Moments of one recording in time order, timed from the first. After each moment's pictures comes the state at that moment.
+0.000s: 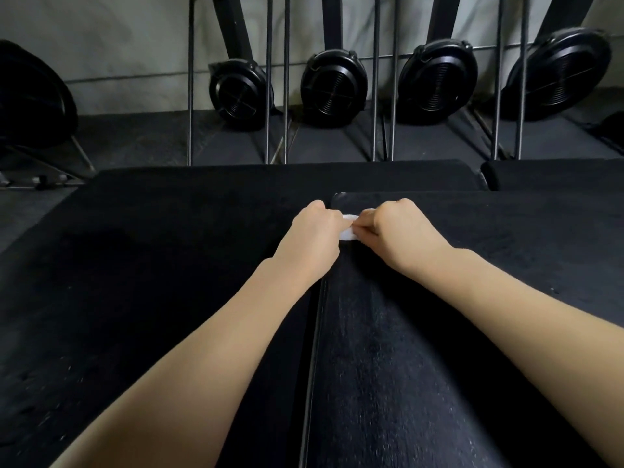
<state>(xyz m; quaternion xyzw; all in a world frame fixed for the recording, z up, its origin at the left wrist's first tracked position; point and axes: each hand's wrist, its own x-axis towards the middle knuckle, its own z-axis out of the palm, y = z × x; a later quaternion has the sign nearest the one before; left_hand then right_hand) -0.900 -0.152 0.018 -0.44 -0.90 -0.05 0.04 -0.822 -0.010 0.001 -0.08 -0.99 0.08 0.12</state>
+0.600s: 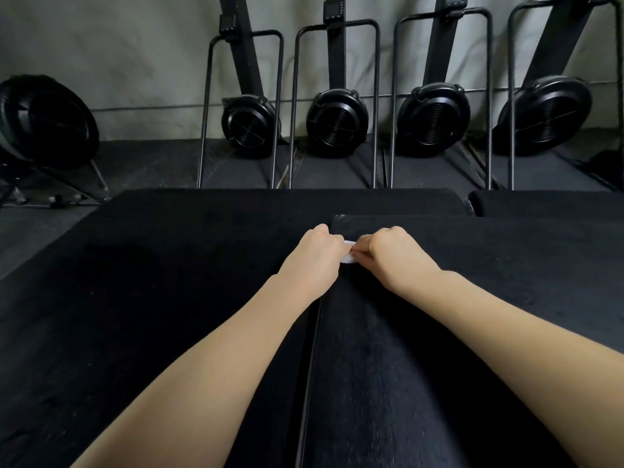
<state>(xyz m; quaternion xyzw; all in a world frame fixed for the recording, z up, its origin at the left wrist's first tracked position) -0.879 -0.159 0.025 -0.42 -0.90 -0.01 0.04 -0.810 -0.020 0.003 -0.09 -0.99 0.07 0.10</state>
